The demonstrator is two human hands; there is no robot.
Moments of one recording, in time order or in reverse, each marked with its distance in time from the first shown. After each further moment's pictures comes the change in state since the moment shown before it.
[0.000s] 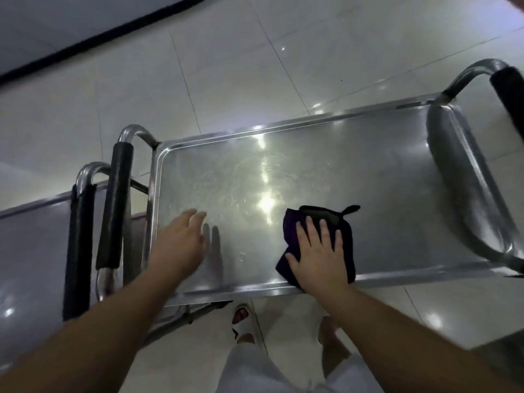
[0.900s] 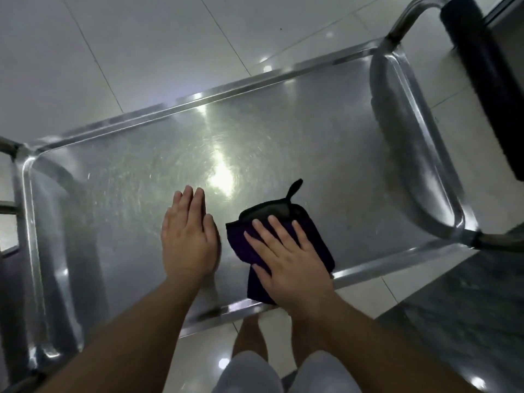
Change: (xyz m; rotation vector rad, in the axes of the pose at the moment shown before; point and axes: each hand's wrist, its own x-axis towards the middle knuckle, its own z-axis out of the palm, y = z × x) left_hand 0.088 0.158 0.110 -0.301 0.204 -0.024; right_hand 0.010 0.089 0.026 0.000 0.200 -0.264
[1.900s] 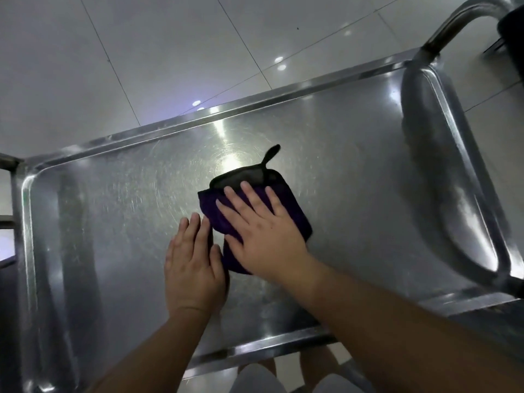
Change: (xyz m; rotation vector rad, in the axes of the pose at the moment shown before) left_hand 0.002 -0.011 0.015 0.044 0.051 0.020; right_hand 0.138 -0.002 -0.024 -0.042 0.012 -0.109
